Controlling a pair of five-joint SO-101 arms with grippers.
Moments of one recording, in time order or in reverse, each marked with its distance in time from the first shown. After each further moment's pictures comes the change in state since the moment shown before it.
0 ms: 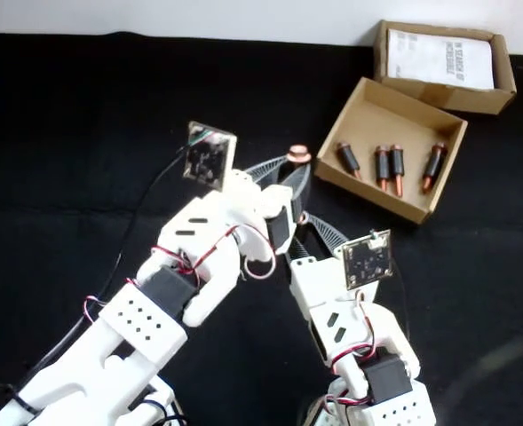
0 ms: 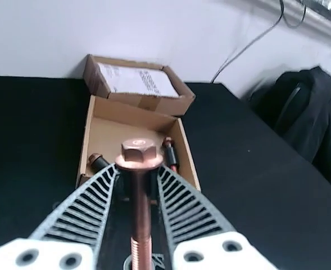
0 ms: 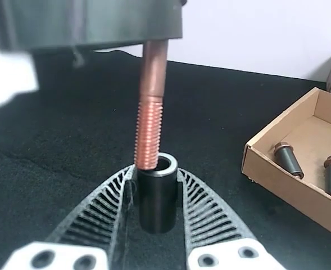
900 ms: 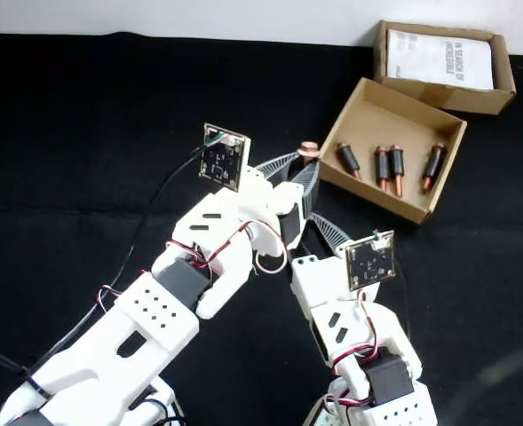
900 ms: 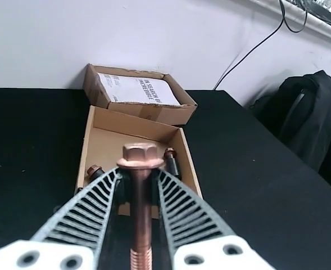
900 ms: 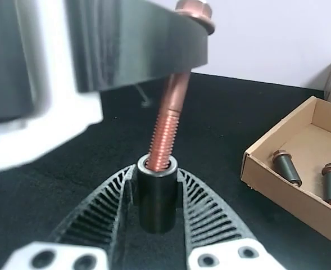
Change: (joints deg) left arm 1.2 6.1 -3.0 -3.4 -2.6; right arm 0.6 0.1 -1.5 0.1 0.2
